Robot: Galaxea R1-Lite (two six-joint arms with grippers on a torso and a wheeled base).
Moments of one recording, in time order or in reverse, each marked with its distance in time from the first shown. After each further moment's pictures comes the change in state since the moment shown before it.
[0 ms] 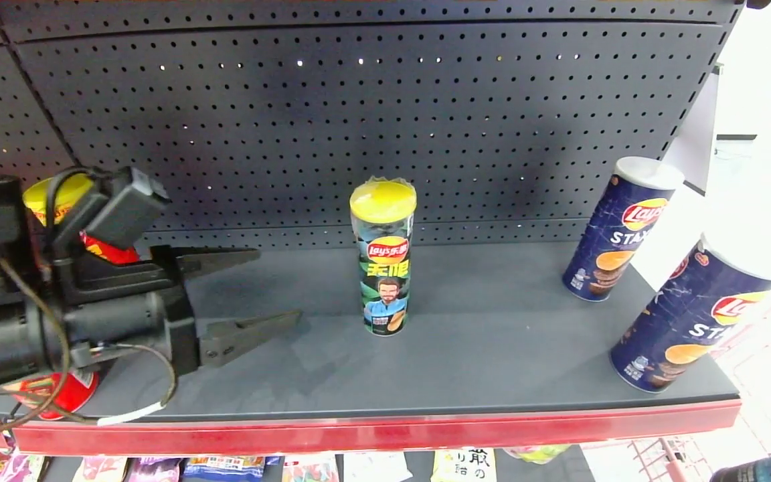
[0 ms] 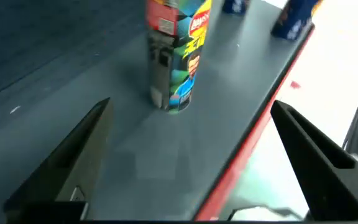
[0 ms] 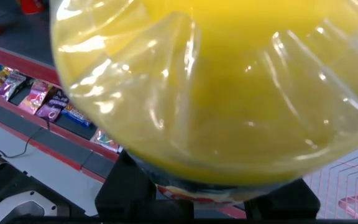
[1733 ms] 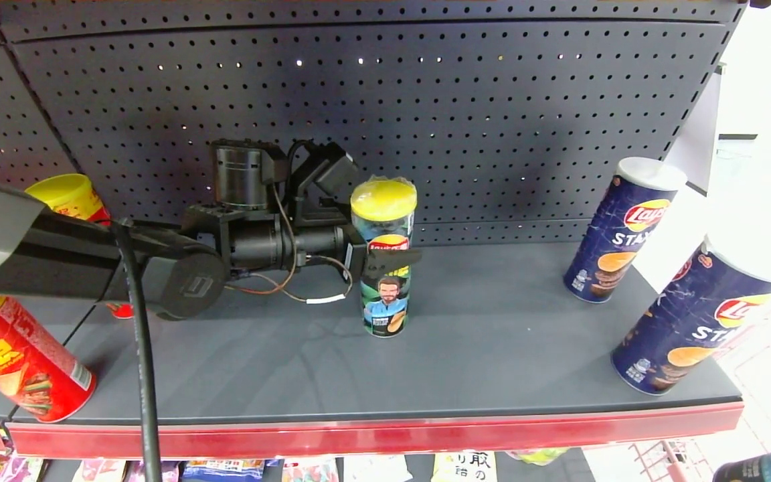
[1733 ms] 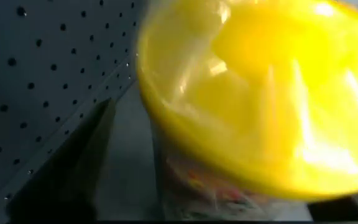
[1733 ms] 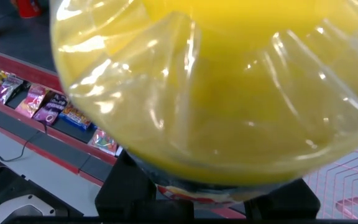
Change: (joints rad) left arm -0.136 0.569 -0.526 -0.083 -0.034 0.026; right arm -0.001 0.003 -0.015 0.000 -0.007 0.001
